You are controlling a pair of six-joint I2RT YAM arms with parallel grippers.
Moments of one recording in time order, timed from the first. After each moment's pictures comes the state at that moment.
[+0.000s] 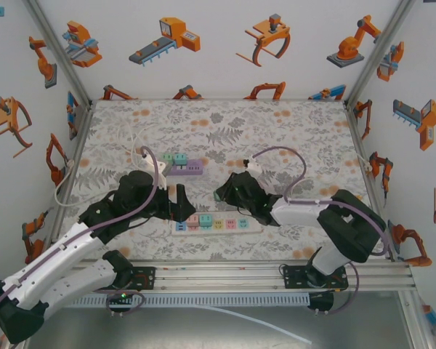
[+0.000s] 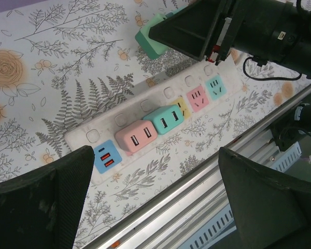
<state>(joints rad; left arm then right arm) -0.78 0.79 0.73 -0.55 0.05 -0.46 0.87 1.57 0.64 0.35 0.23 0.96</state>
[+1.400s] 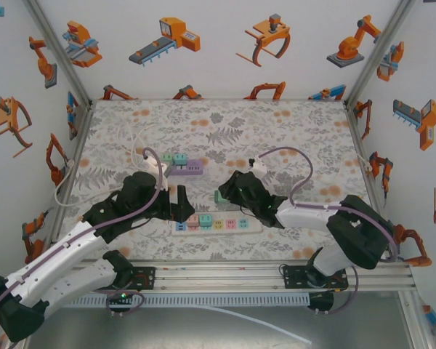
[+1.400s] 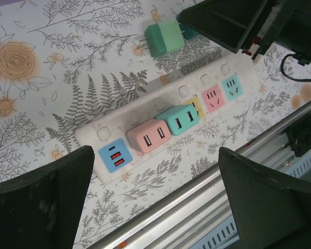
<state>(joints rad) -0.79 0.80 0.71 -0.54 0.00 -0.47 0.87 1.46 0.60 0.32 0.29 0.95</state>
